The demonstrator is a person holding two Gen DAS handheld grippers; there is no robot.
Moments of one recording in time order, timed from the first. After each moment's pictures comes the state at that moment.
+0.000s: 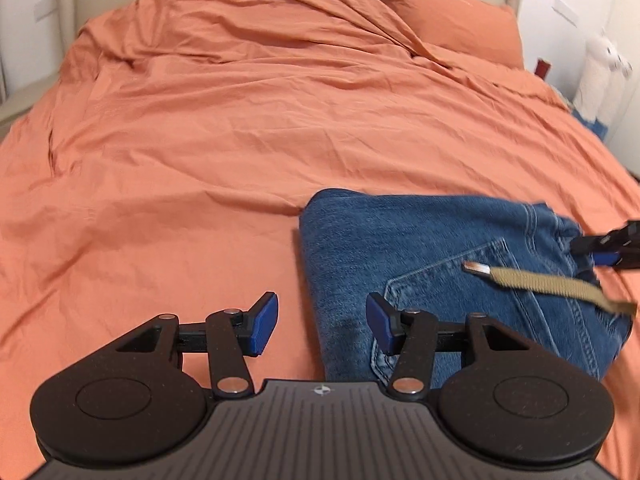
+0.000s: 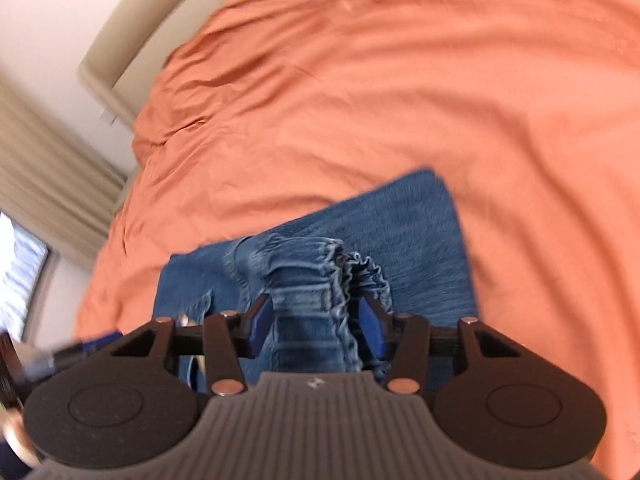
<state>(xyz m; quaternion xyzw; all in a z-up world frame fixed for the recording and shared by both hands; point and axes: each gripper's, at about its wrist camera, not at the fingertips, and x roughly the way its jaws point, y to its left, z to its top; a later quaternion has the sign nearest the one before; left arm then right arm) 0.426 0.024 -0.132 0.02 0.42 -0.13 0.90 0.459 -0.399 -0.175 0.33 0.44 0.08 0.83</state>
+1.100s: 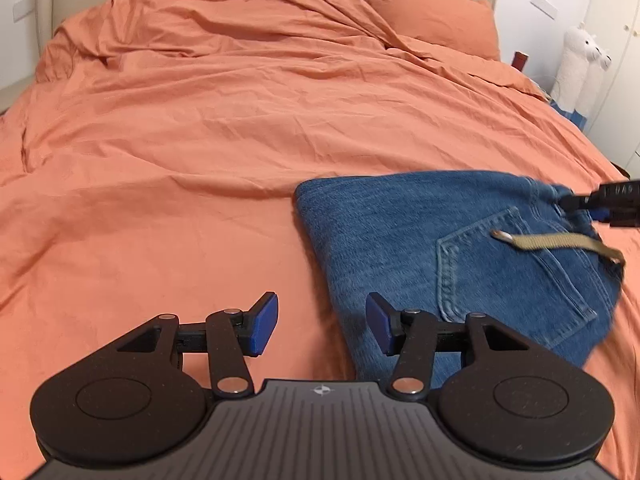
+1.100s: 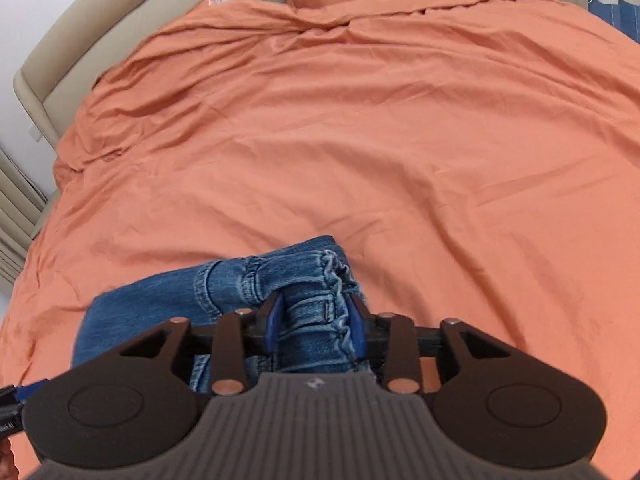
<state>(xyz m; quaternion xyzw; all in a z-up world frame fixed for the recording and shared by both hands) 0.413 0.011 -0.143 0.03 0.41 -0.16 0.89 0.450 -0.425 -0.146 0.23 0.40 -0.04 0.89</state>
